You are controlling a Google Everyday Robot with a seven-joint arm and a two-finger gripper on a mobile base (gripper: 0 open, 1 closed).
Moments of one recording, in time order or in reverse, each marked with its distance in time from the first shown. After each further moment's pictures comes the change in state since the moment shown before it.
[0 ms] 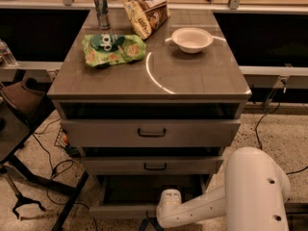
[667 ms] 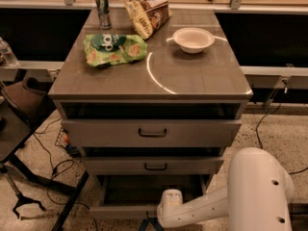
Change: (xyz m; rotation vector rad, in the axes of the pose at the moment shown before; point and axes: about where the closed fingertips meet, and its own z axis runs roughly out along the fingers) arm -0.001 0.001 -0.006 0.009 -0.008 -0.010
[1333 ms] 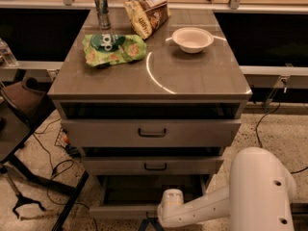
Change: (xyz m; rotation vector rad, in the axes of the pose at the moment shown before) arm 0.000 0.000 -0.004 0.006 -0.005 -0.008
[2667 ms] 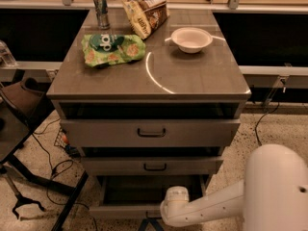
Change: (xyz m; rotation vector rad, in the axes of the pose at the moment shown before) arm 0.002 -0.005 -0.044 0.034 -0.010 -0.041
